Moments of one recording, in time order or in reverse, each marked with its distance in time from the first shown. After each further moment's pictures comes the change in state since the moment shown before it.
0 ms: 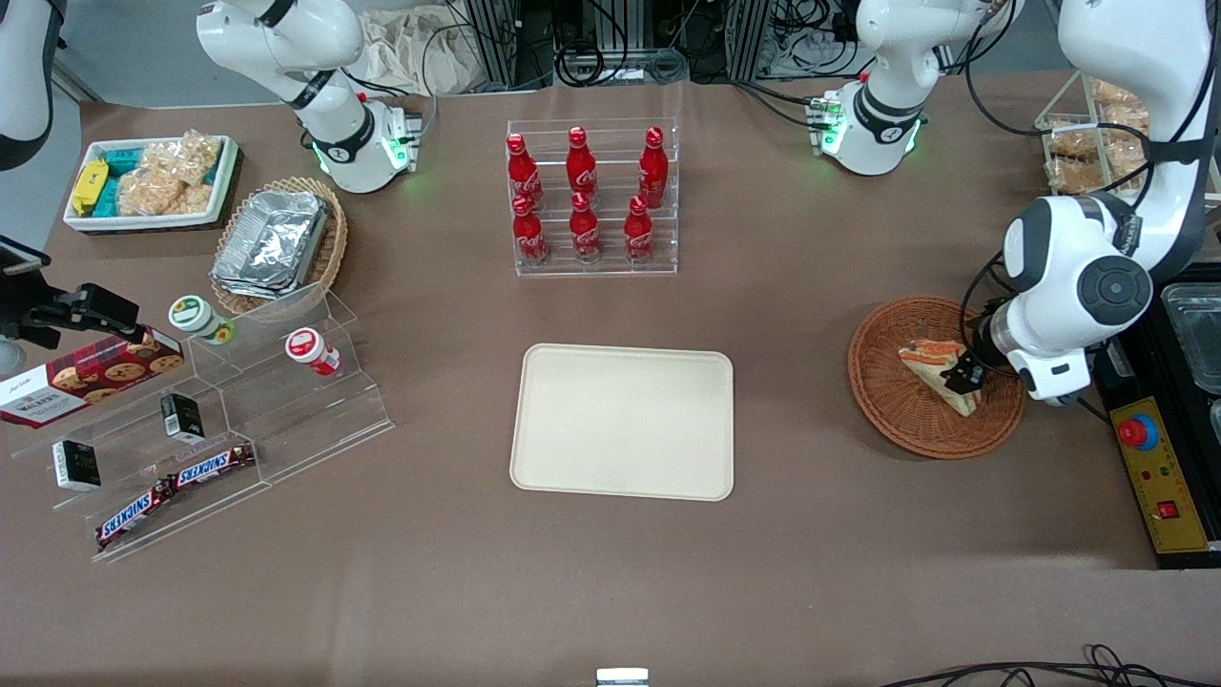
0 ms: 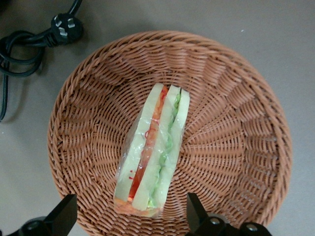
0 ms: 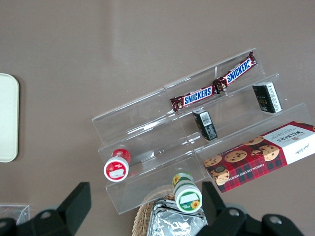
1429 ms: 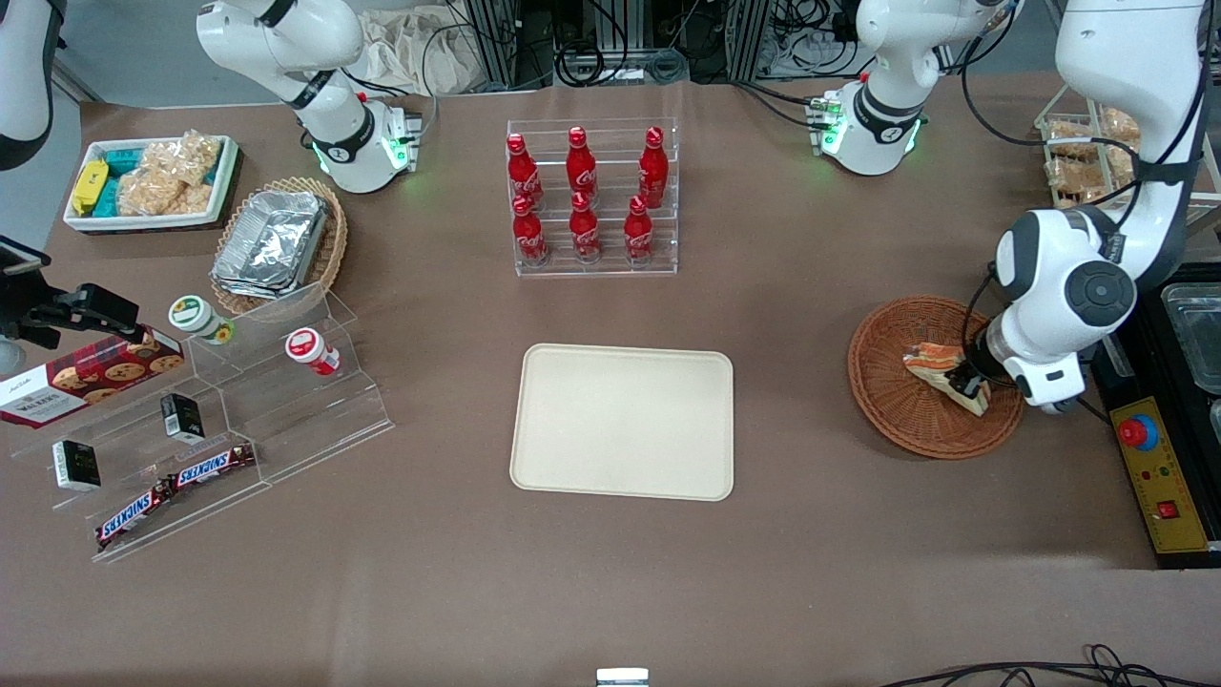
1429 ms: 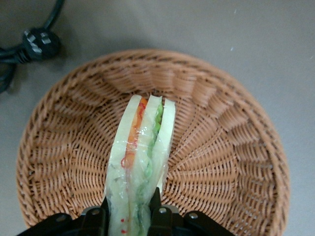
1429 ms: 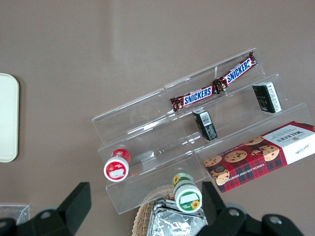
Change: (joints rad) arm 0.011 0.039 0.026 -0.003 0.039 0.125 -0.003
